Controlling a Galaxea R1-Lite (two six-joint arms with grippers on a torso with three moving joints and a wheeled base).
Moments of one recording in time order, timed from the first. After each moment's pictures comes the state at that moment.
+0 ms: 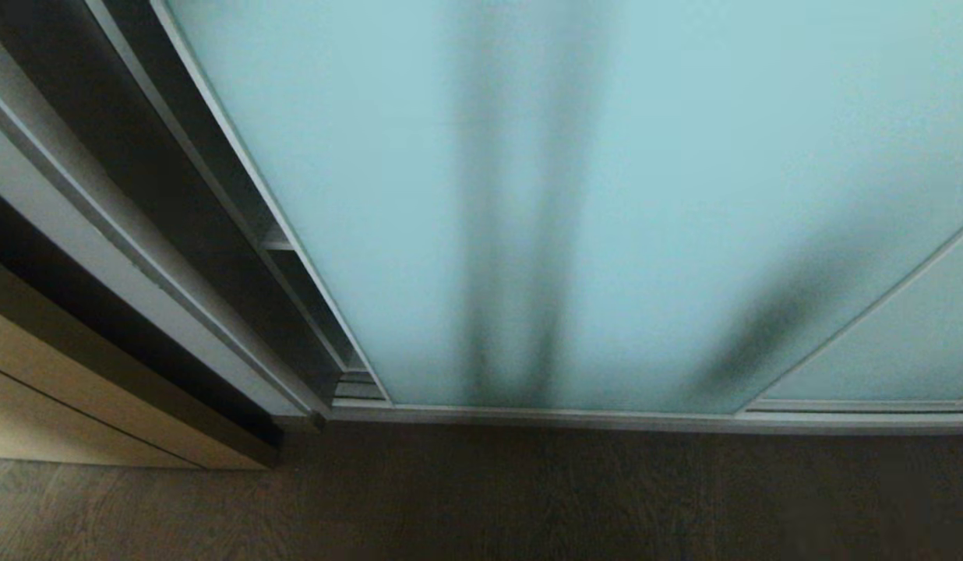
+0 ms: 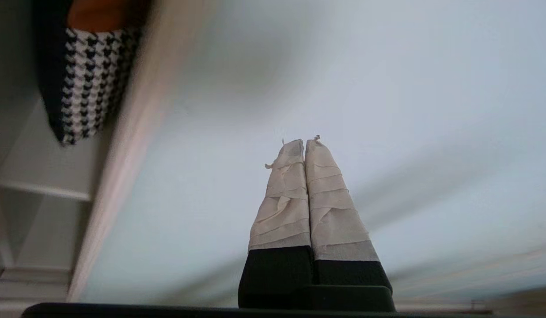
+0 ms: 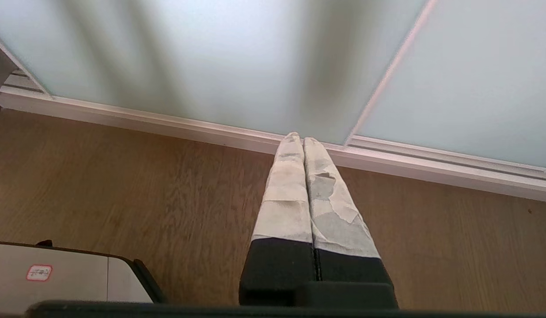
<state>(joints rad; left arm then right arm) -0.29 1.28 -1.56 0.02 0.01 -0.48 0.00 0.00 0.00 0.00 0.04 -0.08</state>
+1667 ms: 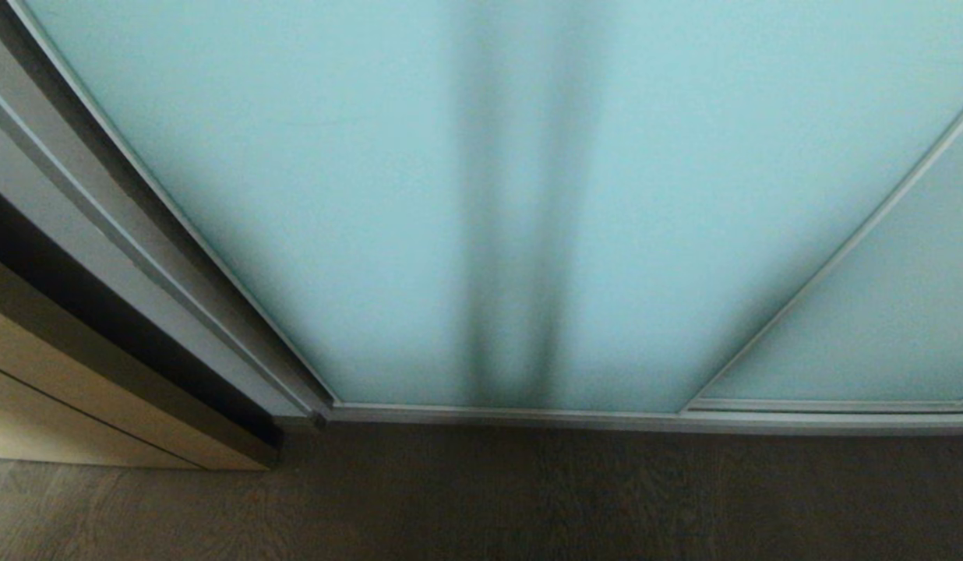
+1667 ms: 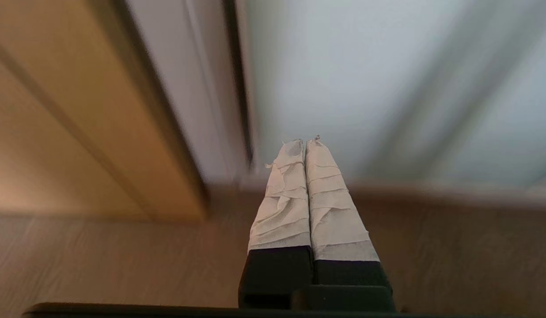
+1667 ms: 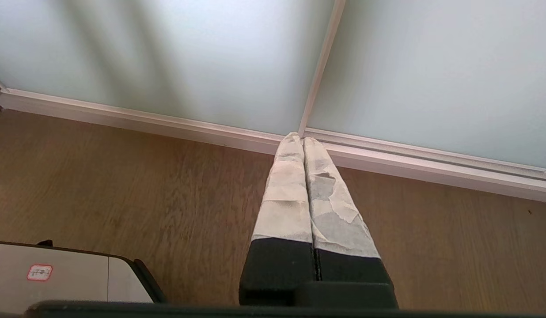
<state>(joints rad) 0.00 0.10 -0.37 0.17 0.01 0.00 0.00 0.00 0.00 0.00 0.04 -0.08</state>
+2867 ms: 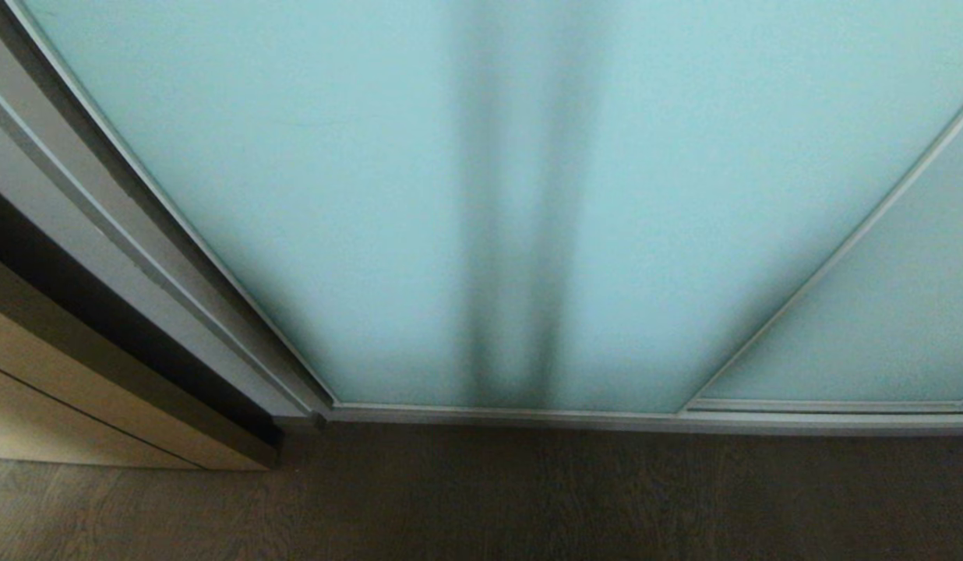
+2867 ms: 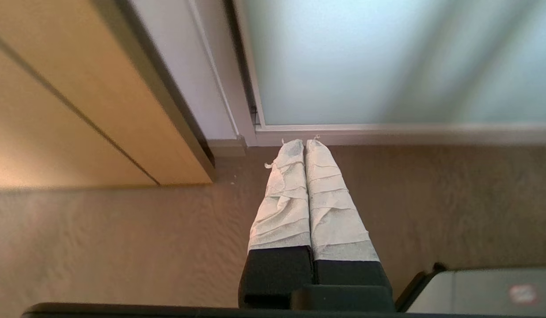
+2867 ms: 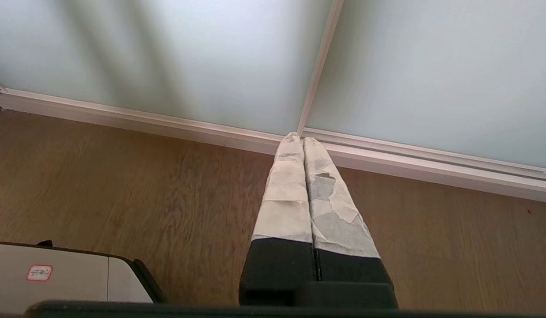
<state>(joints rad) 0.00 0.00 0.00 0.01 -0.03 0.09 0.00 0.00 0.00 0.00 0.04 -0.08</state>
